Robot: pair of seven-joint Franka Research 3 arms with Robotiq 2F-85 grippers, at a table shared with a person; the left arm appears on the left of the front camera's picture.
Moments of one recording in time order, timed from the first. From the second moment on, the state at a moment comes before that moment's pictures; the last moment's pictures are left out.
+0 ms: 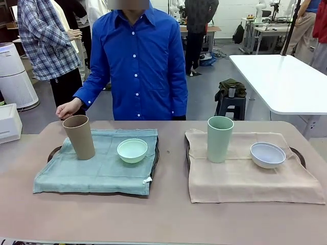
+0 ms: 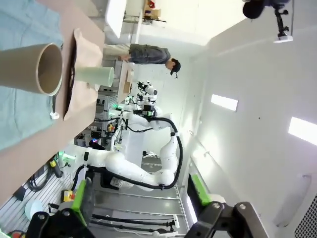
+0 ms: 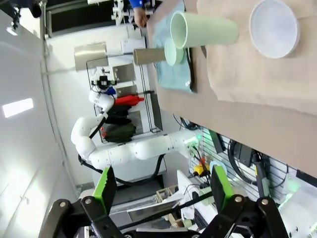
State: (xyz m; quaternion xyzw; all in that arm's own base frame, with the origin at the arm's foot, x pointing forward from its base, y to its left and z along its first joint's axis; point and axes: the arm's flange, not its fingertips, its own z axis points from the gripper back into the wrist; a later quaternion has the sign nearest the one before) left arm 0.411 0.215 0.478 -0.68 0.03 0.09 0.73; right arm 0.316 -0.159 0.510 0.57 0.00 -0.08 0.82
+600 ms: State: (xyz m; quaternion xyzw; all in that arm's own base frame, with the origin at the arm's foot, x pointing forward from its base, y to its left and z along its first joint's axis) left arm 0.412 0.213 0.475 -0.65 0.04 0.08 0.75; right arm 0.318 -0.156 0.510 0.57 -0.01 -0.09 0.82
